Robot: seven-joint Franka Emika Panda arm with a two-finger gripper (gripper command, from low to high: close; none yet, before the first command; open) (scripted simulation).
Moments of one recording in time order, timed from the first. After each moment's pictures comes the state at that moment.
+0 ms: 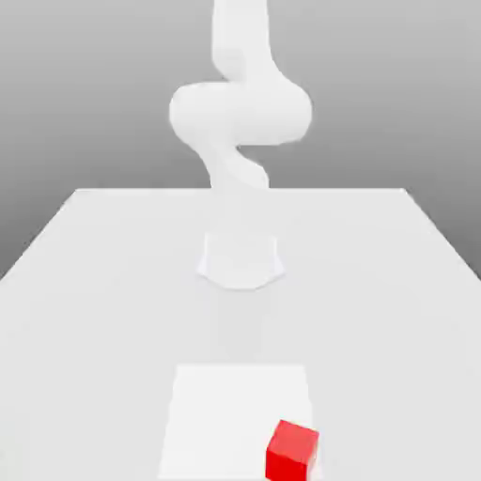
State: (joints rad) arm -0.03 -0.71 0.04 -2.31 -0.02 2.33 0.86
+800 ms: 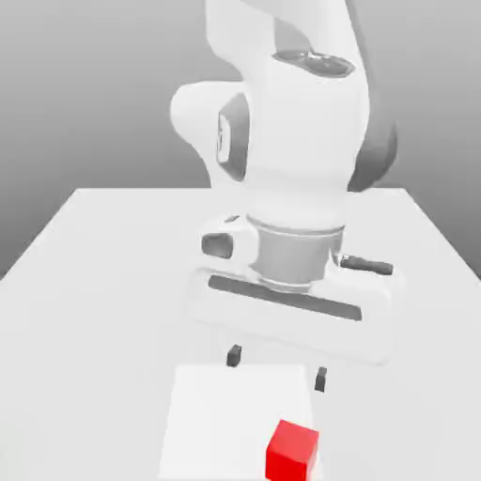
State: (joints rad) arm -0.13 0.15 0.22 -2.42 -0.17 2.63 1.40
